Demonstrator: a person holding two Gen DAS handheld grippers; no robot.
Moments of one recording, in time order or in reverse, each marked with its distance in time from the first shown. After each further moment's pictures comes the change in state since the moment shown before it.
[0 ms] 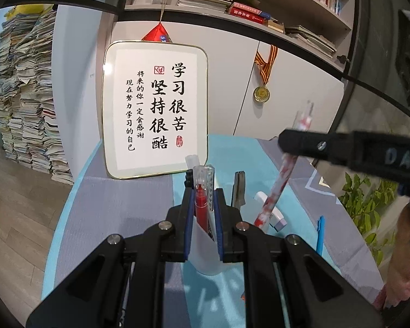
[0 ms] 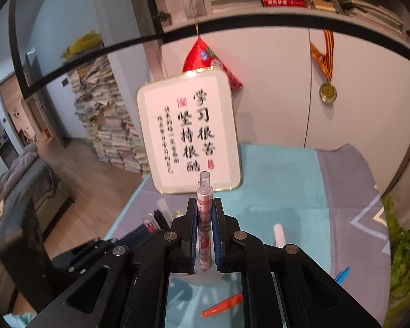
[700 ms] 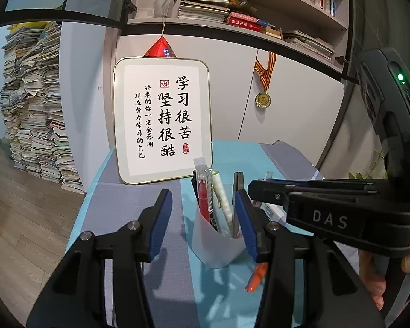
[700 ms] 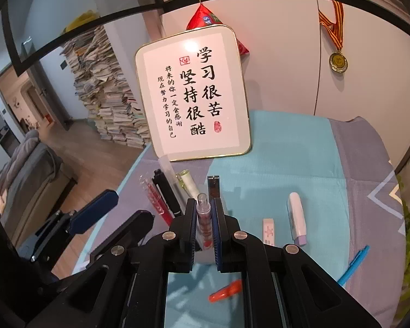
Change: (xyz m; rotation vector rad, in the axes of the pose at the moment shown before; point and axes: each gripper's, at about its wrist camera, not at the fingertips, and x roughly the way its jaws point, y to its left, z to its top) left arm -0.025 -0.004 -0.004 0.035 -0.047 0.041; right arm 0.027 0.003 -0.026 0.003 0.128 0.026
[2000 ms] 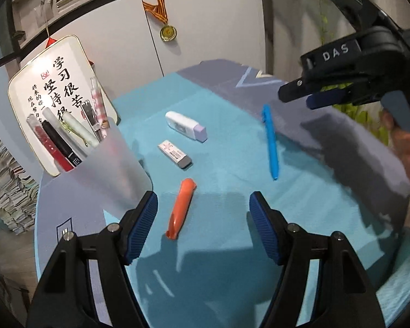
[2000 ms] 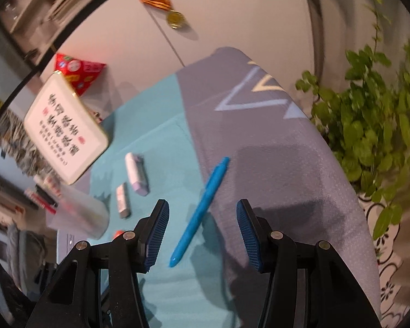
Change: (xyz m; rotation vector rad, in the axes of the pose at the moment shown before) left arm 0.042 -0.106 -0.081 0.482 0.266 -0.130; right arm -0.052 -0.184 -0.096 0.554 0.020 -0.190
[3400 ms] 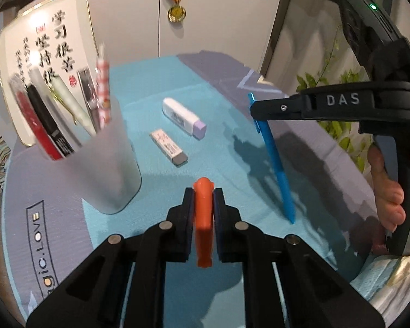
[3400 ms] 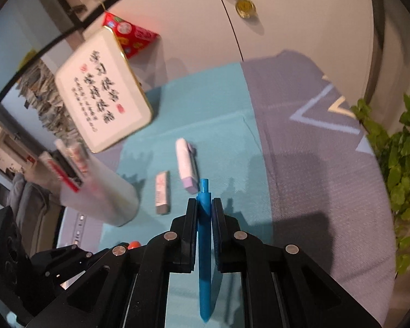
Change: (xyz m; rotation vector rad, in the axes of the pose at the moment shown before) left arm -0.008 0.022 0.007 -0.197 0.055 -0.181; right arm 0.013 0.060 0.002 -0.263 0.035 0.119
